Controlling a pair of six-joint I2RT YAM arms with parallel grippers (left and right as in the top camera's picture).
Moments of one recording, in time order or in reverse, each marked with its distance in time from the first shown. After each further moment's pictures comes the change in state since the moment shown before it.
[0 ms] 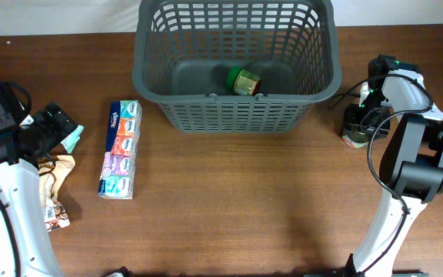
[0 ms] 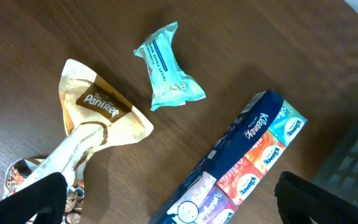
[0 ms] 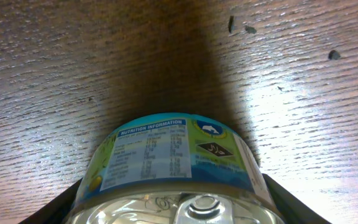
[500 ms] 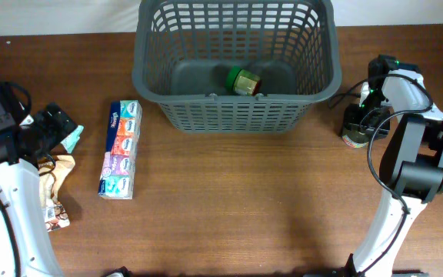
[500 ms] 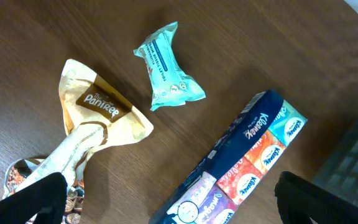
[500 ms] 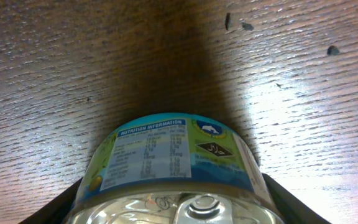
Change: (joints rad) left arm 0.000 0.000 0.000 0.000 0.000 0.000; right arm 0.000 0.000 0.000 -0.002 0.000 0.019
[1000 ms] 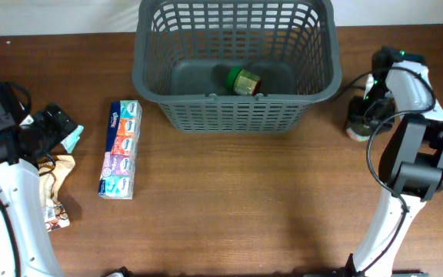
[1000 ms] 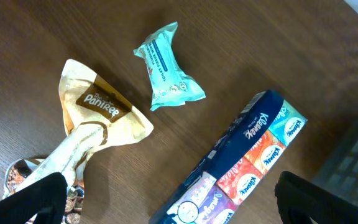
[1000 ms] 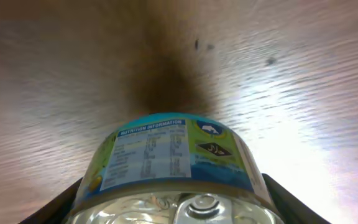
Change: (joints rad) left arm 0.000 0.000 0.000 0.000 0.000 0.000; right arm 0.000 0.017 0.151 -0.117 0.015 0.028
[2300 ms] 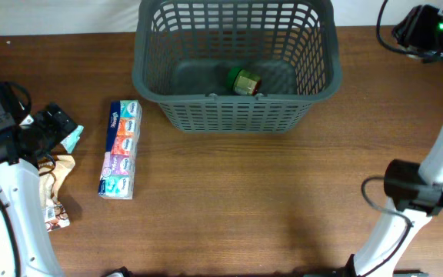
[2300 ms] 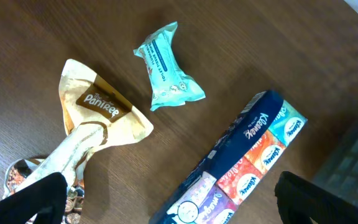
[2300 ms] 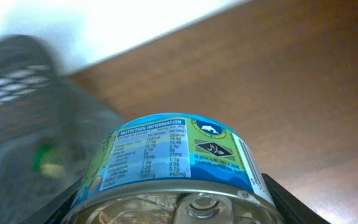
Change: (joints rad) left arm 0.000 0.000 0.000 0.000 0.000 0.000; right arm 0.016 -0.172 1.011 -0.395 -0.138 0.113
